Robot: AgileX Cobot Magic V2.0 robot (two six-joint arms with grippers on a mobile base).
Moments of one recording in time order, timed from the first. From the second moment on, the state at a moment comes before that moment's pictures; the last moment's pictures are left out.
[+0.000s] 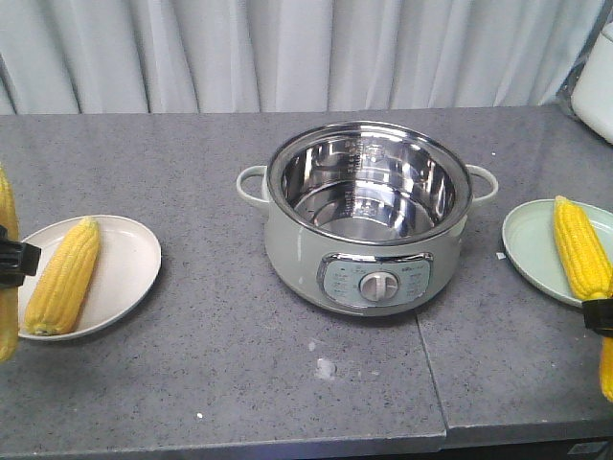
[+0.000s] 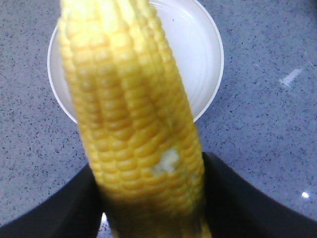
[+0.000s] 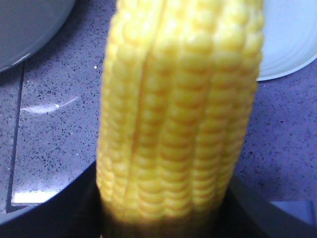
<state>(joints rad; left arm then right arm) -0.21 1.13 -1.09 0.08 1.08 -0.22 -0.08 1.02 -0.84 0.10 0.90 -0.13</state>
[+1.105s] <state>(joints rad) -0.21 1.13 -1.09 0.08 1.08 -0.22 -0.08 1.02 -0.84 0.10 0.90 -0.13</state>
